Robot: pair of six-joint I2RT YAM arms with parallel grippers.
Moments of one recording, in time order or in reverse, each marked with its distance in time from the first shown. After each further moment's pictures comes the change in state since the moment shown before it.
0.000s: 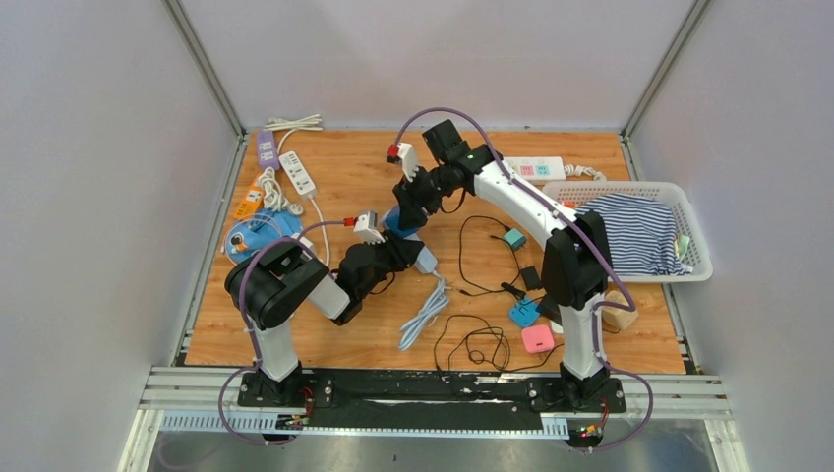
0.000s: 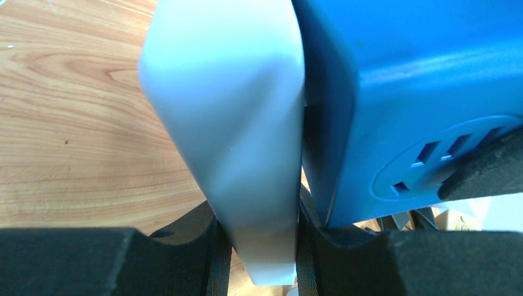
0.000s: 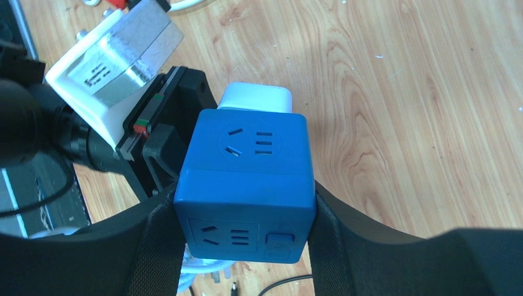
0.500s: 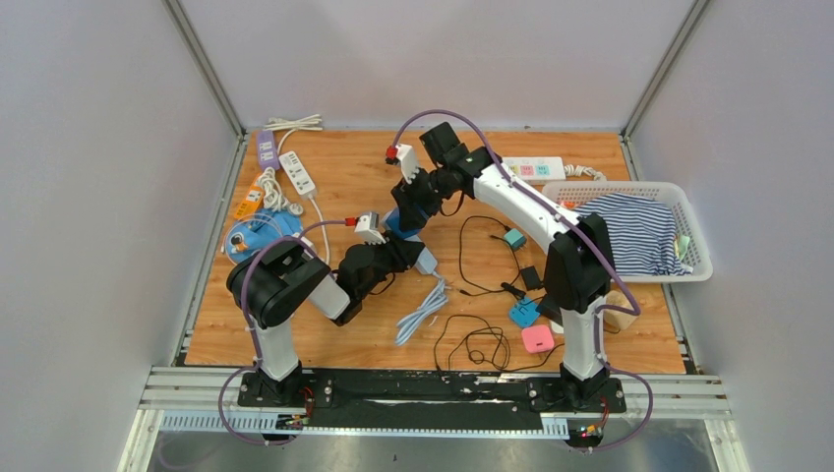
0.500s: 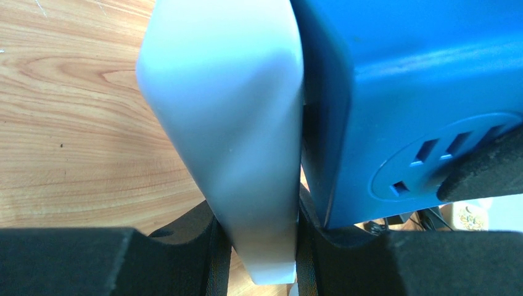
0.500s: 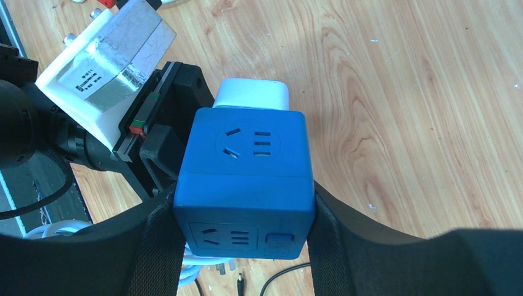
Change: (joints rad) left arm 0.000 0.010 -0.006 0.030 0.027 0.038; right arm 0.002 -0.024 -0.022 -0.007 0.075 0.028
